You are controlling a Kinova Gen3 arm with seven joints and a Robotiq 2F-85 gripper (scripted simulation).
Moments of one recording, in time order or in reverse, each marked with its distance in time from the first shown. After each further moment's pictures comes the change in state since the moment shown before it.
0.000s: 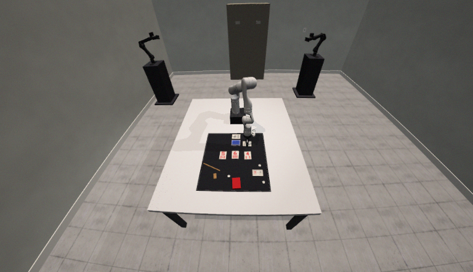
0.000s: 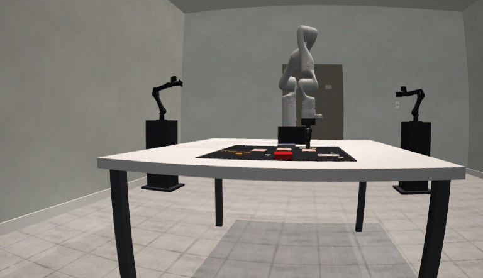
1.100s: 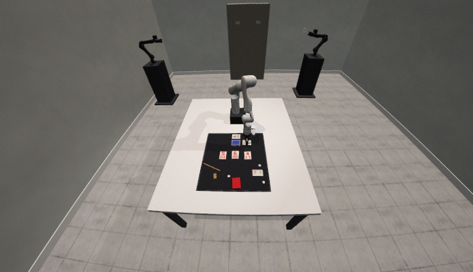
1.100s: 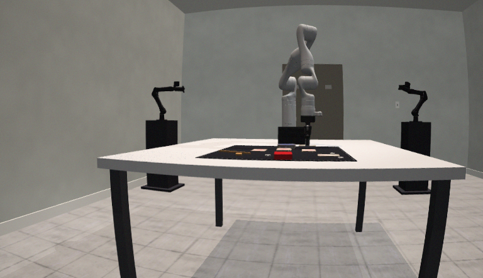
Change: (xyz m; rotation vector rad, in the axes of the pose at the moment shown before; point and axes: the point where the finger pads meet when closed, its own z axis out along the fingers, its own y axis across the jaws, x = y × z) arm -0.003 -0.003 -0.014 0.010 -0.005 0.003
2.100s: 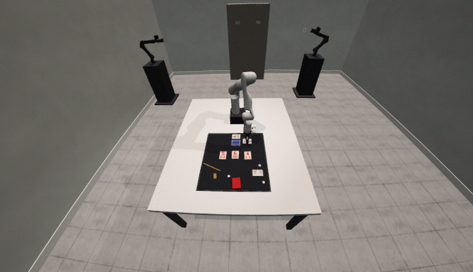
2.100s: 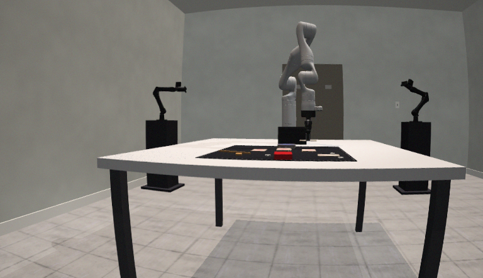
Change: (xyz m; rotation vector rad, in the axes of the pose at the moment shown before) arm 0.003 0.003 -0.026 -0.010 0.005 -0.003
